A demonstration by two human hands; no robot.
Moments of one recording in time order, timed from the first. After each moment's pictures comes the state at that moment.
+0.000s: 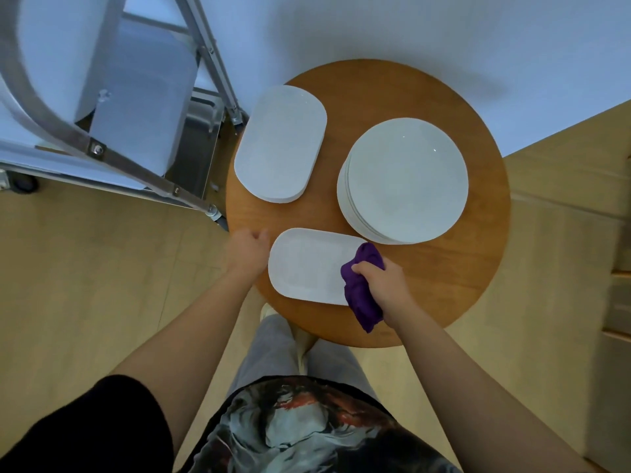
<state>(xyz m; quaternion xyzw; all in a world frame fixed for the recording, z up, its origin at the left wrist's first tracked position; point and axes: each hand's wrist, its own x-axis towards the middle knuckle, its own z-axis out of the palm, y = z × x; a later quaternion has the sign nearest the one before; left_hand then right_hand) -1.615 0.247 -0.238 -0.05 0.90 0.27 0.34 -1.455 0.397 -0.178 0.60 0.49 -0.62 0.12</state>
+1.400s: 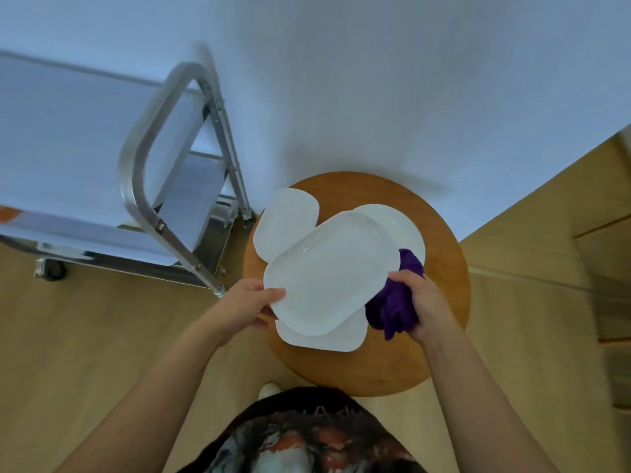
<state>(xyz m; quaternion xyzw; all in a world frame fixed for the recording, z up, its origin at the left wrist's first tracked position) -1.594 0.200 -0.059 0.08 0.74 0.44 0.51 -1.435 0.413 -0.046 0.51 0.38 -0.77 -0.09</state>
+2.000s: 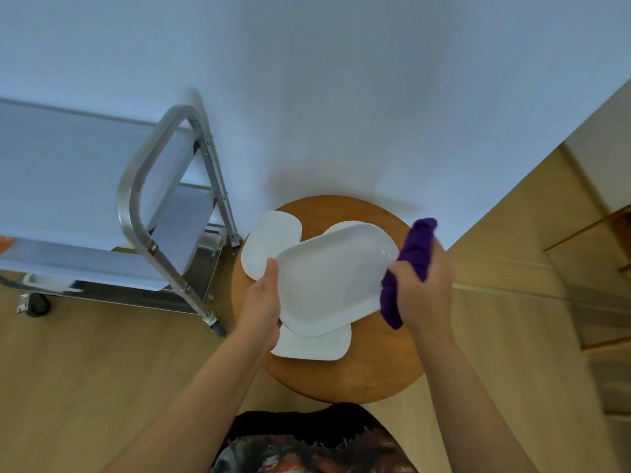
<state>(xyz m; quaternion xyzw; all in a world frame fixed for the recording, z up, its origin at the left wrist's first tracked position) -1.532 0.249 -0.022 -0.10 0.66 0.66 0.35 -1.412 0.386 0.027 0.43 0.73 -0.45 -0.29</state>
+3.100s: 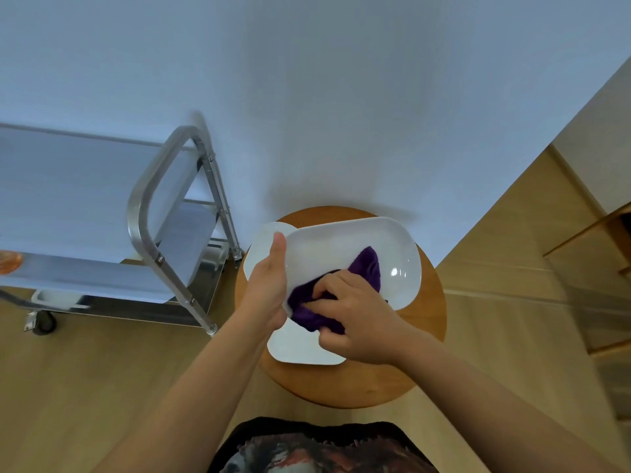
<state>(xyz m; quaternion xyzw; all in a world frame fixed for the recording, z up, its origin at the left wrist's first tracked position) -1.535 0.254 0.029 -0.07 0.62 0.69 0.37 -1.413 0.343 0.039 0.01 0.98 -0.19 -0.02</state>
